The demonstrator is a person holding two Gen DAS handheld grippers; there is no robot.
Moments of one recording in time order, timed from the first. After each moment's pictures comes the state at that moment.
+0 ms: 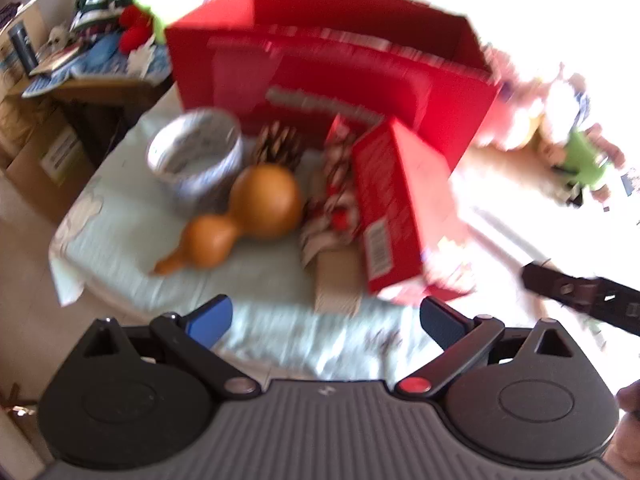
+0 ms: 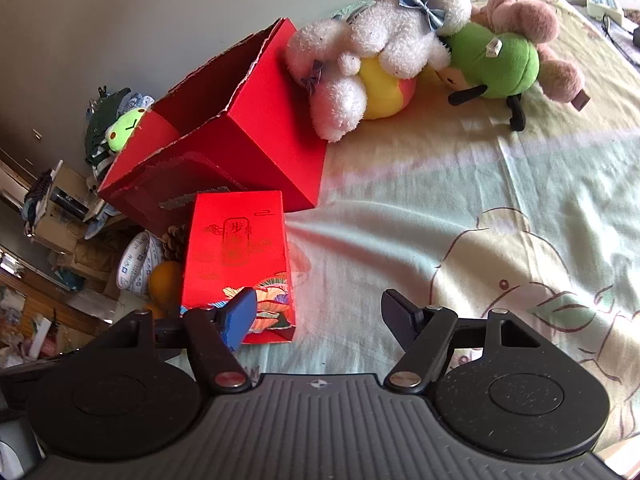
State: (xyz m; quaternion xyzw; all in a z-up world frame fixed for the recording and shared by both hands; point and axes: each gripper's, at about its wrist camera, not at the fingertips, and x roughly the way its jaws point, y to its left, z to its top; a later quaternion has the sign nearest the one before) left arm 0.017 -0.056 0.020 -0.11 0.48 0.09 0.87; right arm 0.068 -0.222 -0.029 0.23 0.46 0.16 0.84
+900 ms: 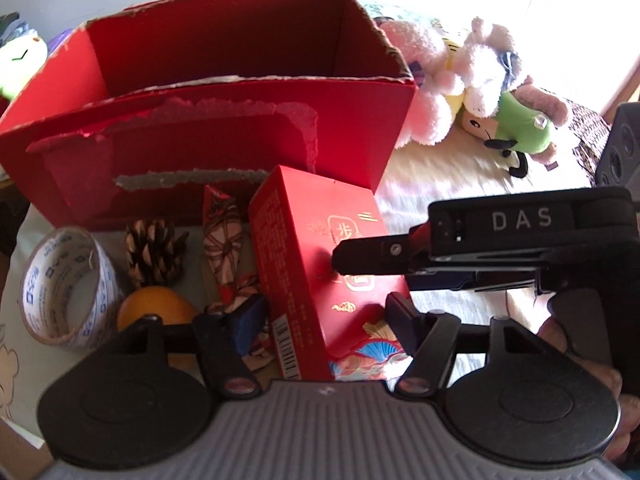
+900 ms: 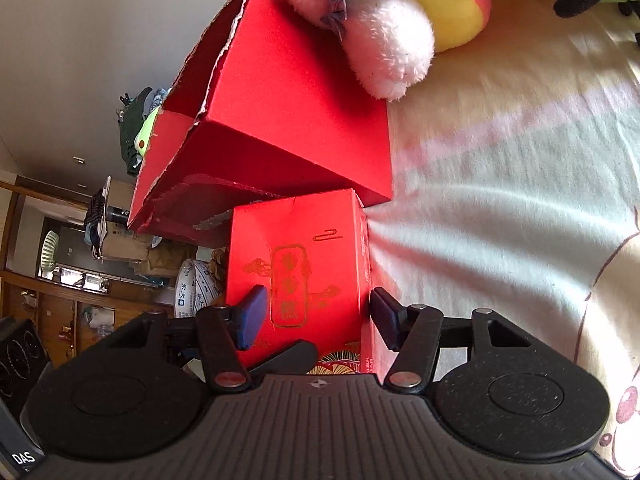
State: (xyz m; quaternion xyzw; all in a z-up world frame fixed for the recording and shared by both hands) left arm 0.098 -0.065 -0.003 -0.03 0.50 -0.07 0.86; right arm 0.133 -0.201 -0.056 0.34 0.52 0.24 0.74
